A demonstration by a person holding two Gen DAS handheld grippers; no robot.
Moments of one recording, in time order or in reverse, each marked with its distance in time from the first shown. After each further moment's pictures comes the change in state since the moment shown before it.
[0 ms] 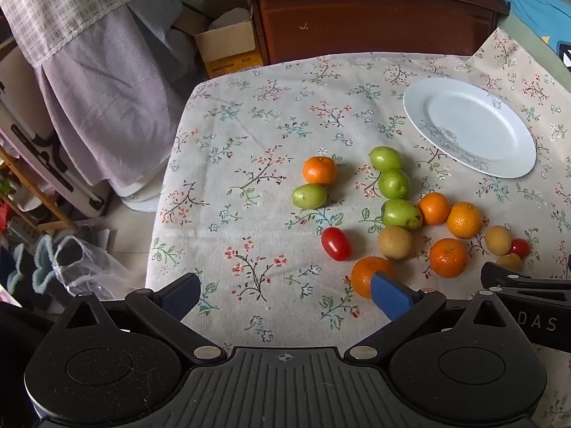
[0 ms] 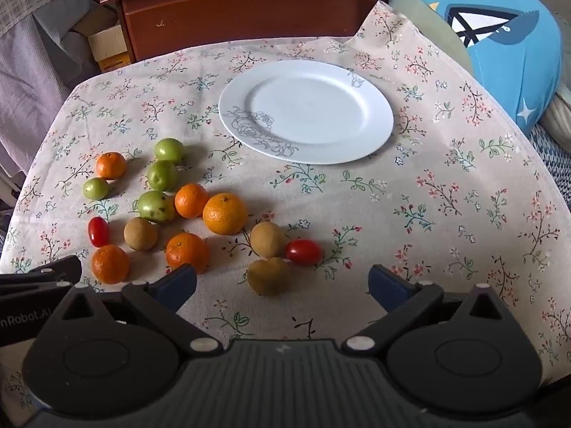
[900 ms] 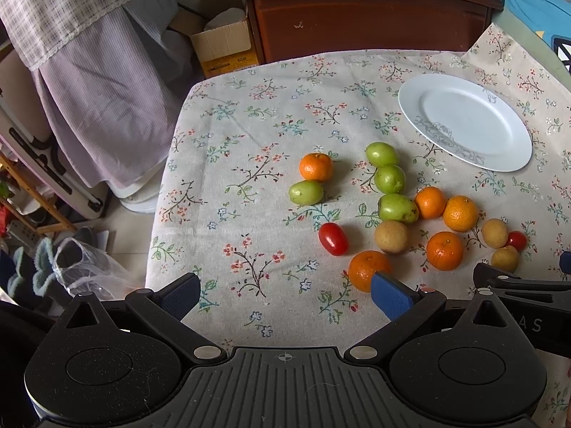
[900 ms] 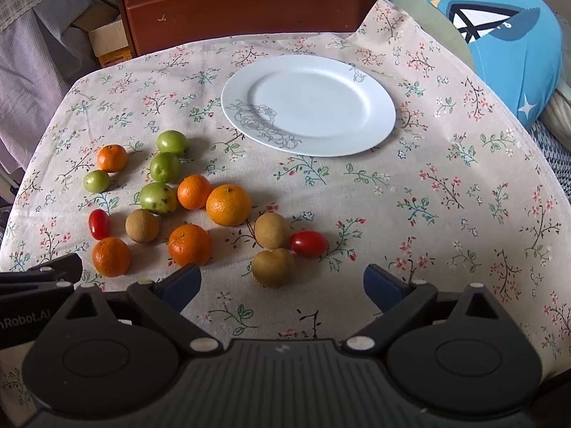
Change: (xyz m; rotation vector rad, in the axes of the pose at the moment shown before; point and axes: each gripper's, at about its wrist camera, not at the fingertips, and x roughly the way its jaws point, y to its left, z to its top) left arm -0.002 -0.001 -0.004 0.018 0.002 -0.004; right arm -0.001 0.003 -0.004 0.000 0.007 -0.004
